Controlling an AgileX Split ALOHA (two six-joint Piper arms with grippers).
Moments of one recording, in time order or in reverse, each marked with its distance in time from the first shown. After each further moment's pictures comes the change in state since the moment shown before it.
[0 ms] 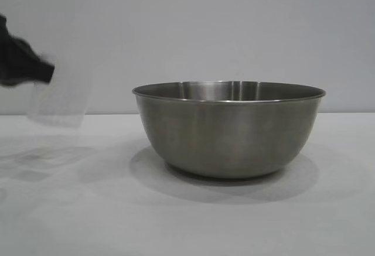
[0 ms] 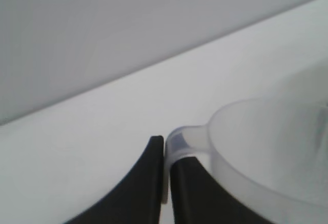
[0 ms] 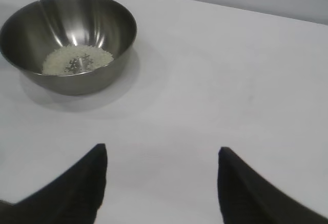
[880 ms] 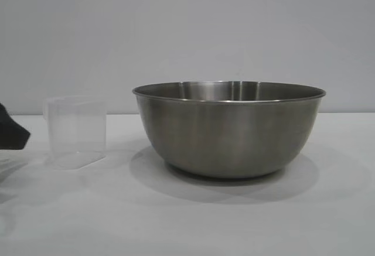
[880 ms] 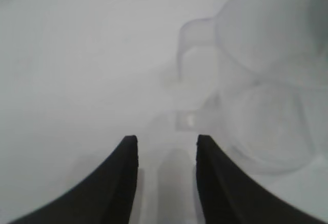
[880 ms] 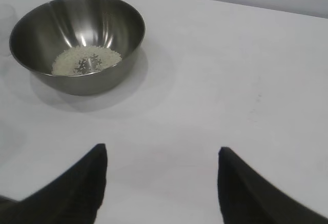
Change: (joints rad) left arm 0.016 -0.216 0.213 -0.213 -0.007 -0.023; right arm 0.000 0.000 0.000 0.000 0.001 0.002
